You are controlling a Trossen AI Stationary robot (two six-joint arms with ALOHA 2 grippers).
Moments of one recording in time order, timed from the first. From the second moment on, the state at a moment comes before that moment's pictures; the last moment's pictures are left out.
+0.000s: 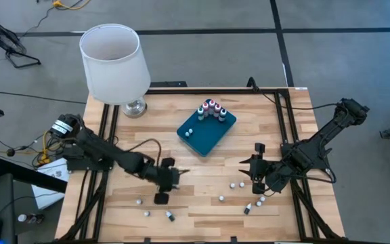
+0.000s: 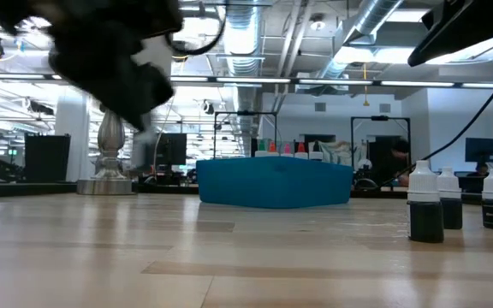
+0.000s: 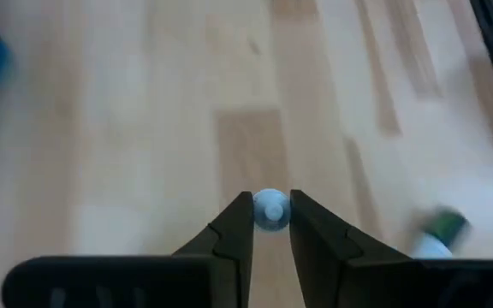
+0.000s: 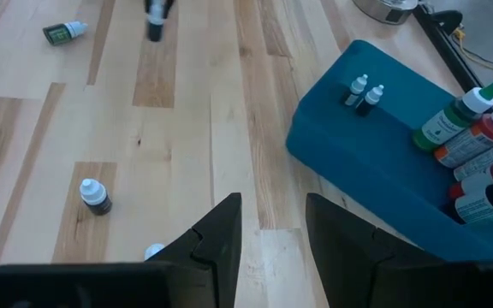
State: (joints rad) left arm -0.39 1.57 0.90 -0.20 -0.08 -0.28; right arm 0.69 1.13 0.77 -0.55 0.68 0.38
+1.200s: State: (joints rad) left arm 0.19 1.70 1.09 -0.14 -0.08 0.12; right arm 0.69 1.13 0.76 -0.58 0.68 0.38
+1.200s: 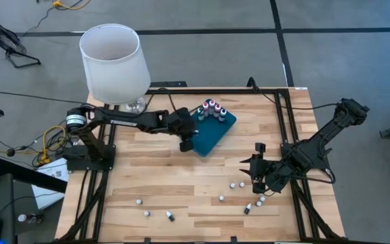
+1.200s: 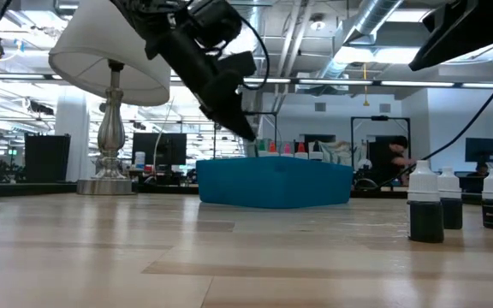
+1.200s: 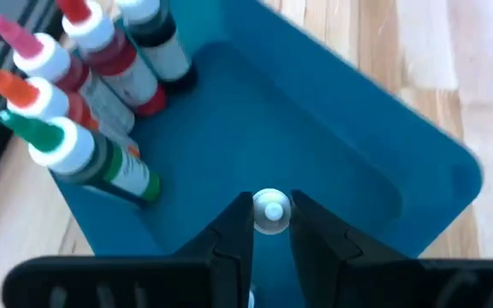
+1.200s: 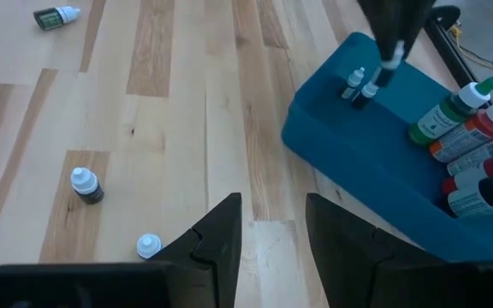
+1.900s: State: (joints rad) left arm 0.19 1.80 1.09 -0.15 -0.07 0.08; right arm 0.69 1.13 0.76 -0.58 0.68 0.39
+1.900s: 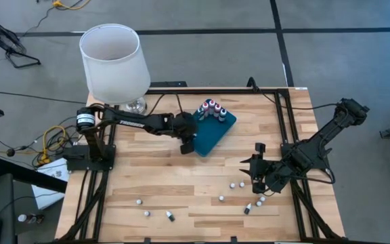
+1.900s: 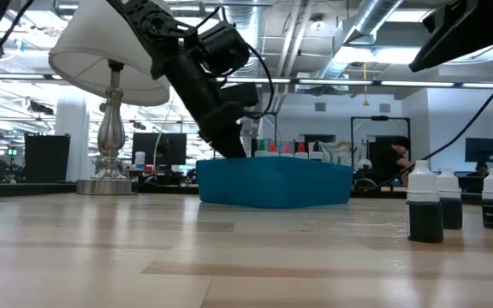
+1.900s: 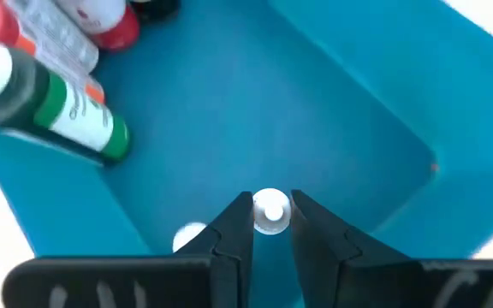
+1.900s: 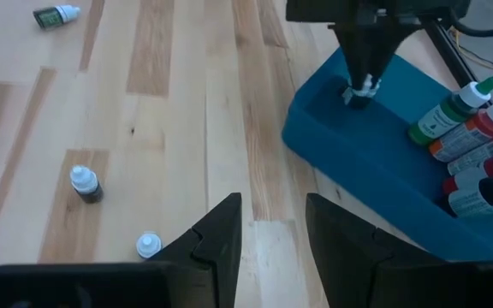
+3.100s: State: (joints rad) left arm 0.19 1.80 1.09 -0.17 -0.07 0.09; right arm 0.69 1.13 0.76 -0.57 0.68 0.39
